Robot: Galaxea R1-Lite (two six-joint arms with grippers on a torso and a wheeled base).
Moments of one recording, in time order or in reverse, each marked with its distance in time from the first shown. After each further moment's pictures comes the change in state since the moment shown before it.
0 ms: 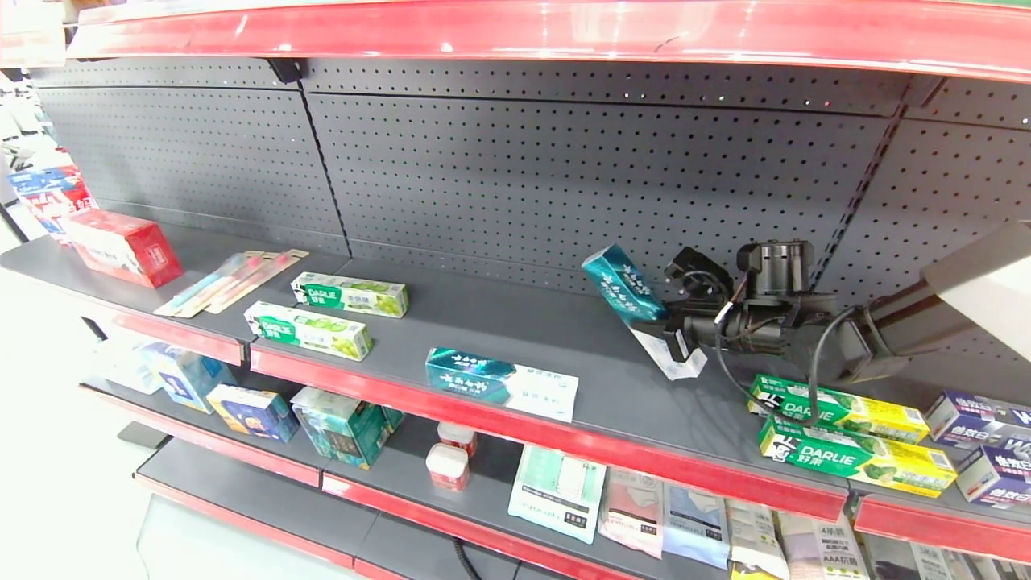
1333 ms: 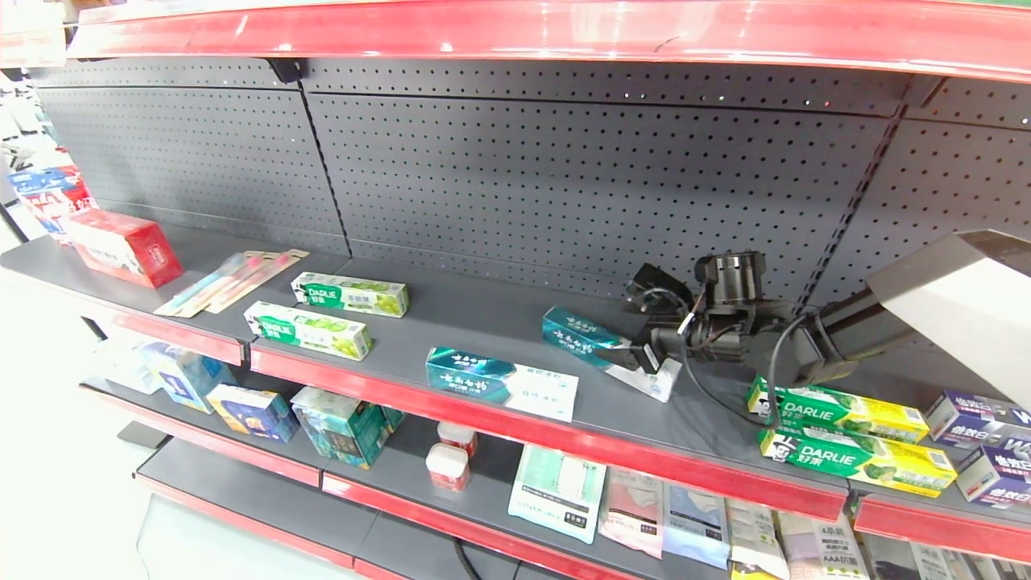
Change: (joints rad) left arm 0.000 0.000 0.000 0.000 0.000 0.000; right arm 0.079 0.073 -0.066 0.043 -0.046 -0.066
